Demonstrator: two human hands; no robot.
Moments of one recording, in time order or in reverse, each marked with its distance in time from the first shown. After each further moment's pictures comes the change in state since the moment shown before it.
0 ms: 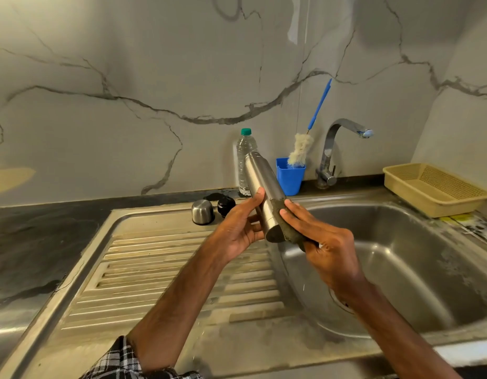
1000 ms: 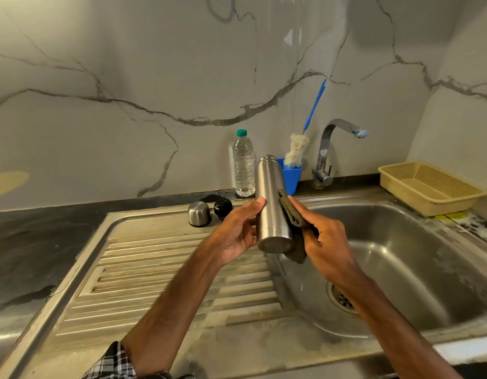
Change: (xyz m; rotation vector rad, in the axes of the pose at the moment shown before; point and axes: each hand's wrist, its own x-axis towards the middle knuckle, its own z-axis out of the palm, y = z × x) left_hand 0.010 -0.009 -0.012 0.083 -0.130 0.047; right_hand 0.014 -0.001 -0.007 0.140 -0.031 0.358
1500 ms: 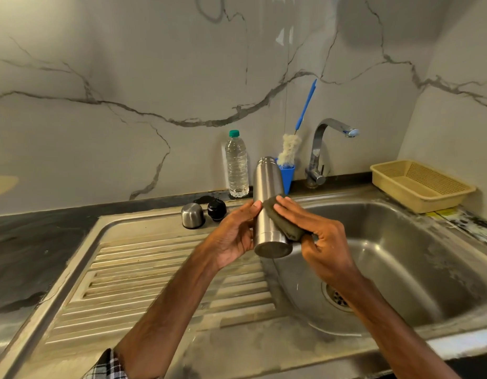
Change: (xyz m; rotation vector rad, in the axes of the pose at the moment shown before) left_hand -0.006 -0.002 0.011 -0.071 -0.095 -0.003; right_hand -0.003 0.001 -0.001 0.030 0.003 -0.164
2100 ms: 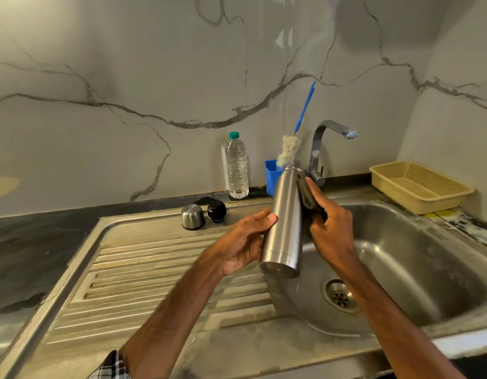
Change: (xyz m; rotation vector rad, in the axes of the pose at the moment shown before) left_hand -0.010 -0.005 0.015 0.044 -0.128 -0.090; right_hand 0.020 0.020 -0.011 -0.087 0.241 0.242
